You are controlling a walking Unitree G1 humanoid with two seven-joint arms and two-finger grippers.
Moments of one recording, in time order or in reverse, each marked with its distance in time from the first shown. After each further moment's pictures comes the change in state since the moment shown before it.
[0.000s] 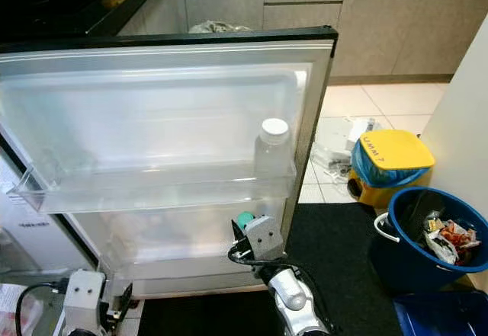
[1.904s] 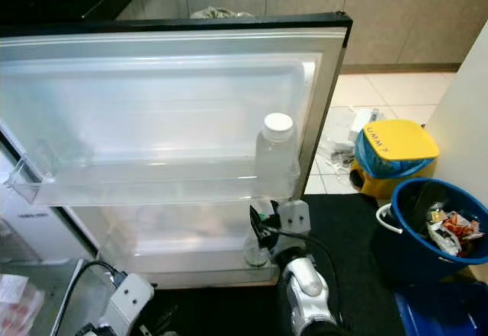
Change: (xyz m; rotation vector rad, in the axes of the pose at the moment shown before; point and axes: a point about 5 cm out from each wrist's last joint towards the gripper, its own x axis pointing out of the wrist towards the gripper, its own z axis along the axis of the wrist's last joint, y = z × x) left arm 0.001 -0.045 0.002 0.272 0.076 -0.558; right arm -0.006 -0.031 0.005 0.265 -0.070 -0.069
